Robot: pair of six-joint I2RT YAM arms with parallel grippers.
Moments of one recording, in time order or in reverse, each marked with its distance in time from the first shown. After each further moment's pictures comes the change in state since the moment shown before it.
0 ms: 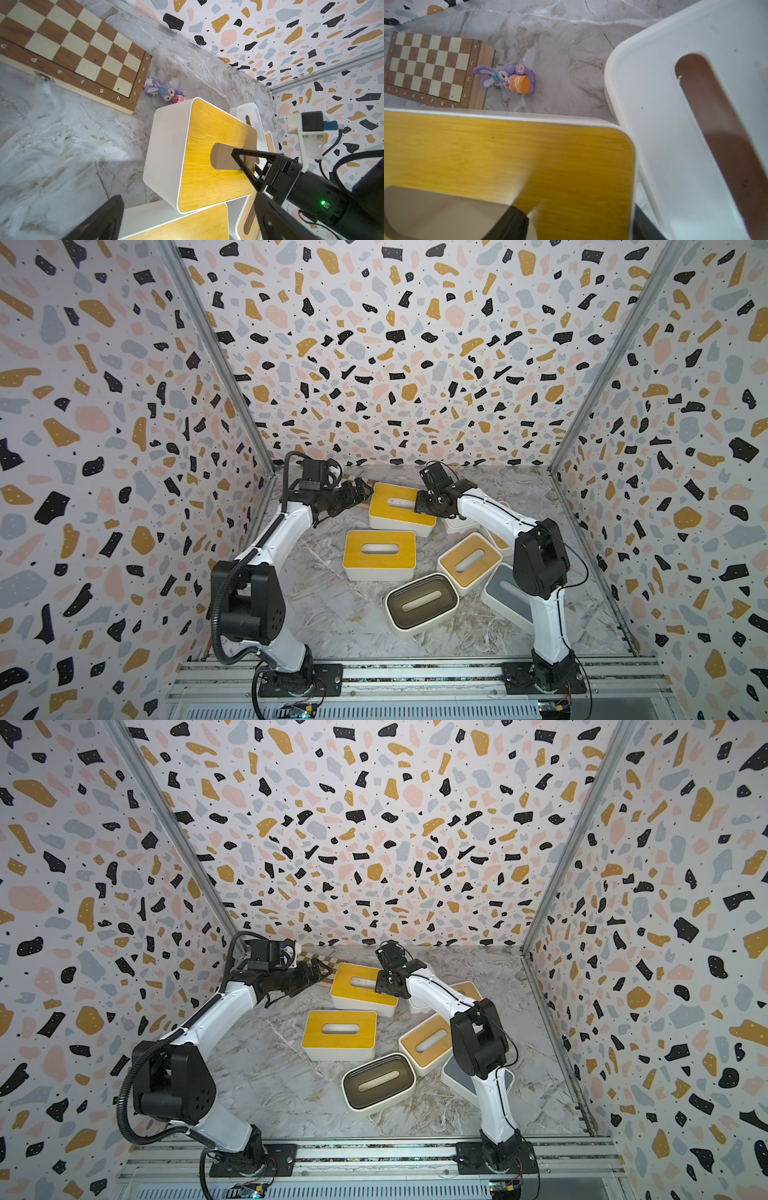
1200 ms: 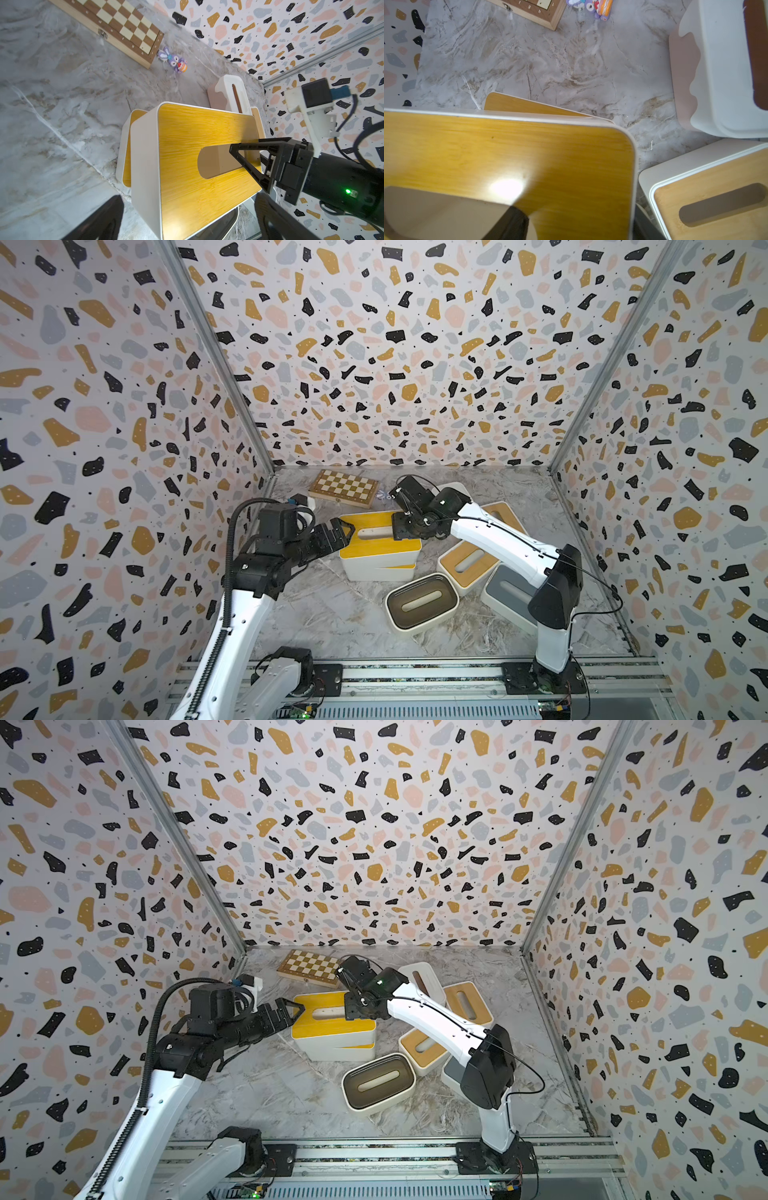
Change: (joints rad) left arm 0.000 -0.679 -0.267 -0.360 -0.086 -0.044; right arm 0.300 -0.180 0.077 -0.344 0.050 0.029
